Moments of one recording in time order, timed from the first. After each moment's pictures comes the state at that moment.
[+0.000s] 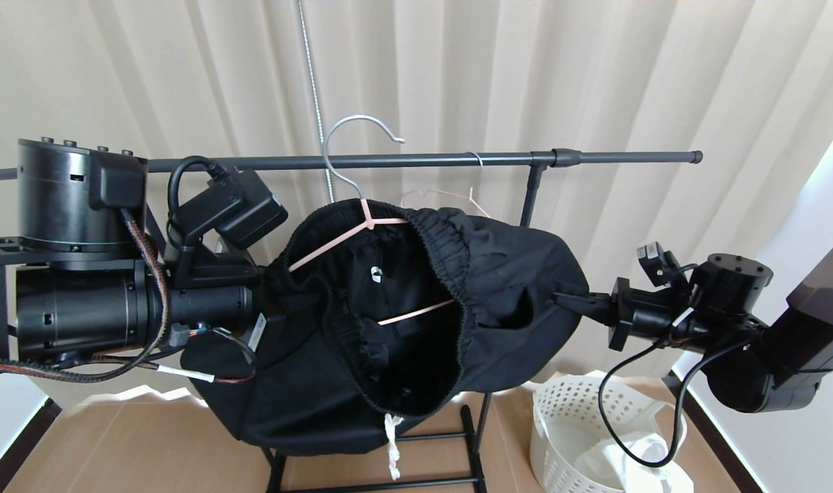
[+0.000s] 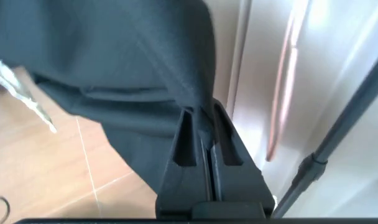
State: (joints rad) left arm -0.43 1.47 -0.90 -0.14 -0.30 0.44; right arm 0.00 2.18 -0.76 -1.33 1.06 0.02
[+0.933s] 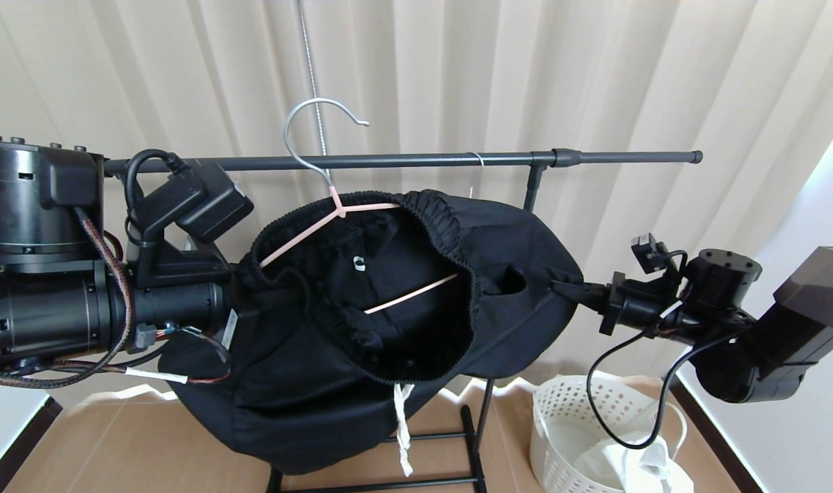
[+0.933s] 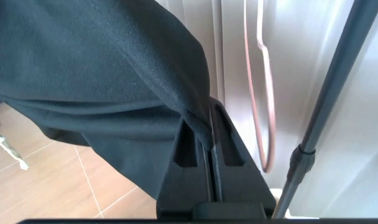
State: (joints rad) left arm -0.38 1.42 -0.87 -0.14 -0.31 0.41; right arm 0.00 2.22 -0.83 -1.32 0.97 0.12
